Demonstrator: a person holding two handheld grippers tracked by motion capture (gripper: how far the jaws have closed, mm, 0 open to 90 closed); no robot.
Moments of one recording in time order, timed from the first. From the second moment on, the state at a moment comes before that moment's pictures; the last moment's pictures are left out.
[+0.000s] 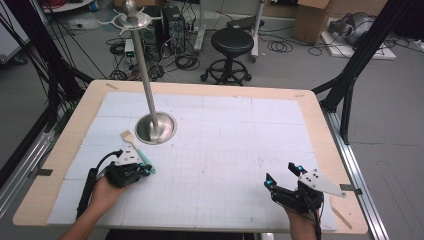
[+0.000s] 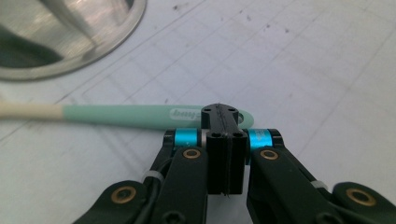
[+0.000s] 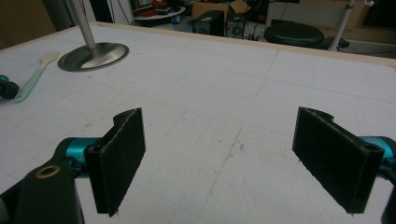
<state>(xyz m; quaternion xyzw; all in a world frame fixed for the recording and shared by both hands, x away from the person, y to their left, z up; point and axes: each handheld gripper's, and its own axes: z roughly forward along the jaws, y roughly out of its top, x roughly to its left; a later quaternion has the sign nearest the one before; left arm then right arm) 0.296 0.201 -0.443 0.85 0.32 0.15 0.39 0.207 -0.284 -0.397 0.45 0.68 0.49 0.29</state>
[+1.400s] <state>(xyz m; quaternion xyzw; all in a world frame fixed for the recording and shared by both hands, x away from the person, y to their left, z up) 0.330 0.276 -0.440 0.80 0.44 0.23 0.34 0.207 -0.286 -0.398 0.46 0.68 0.50 0.29</state>
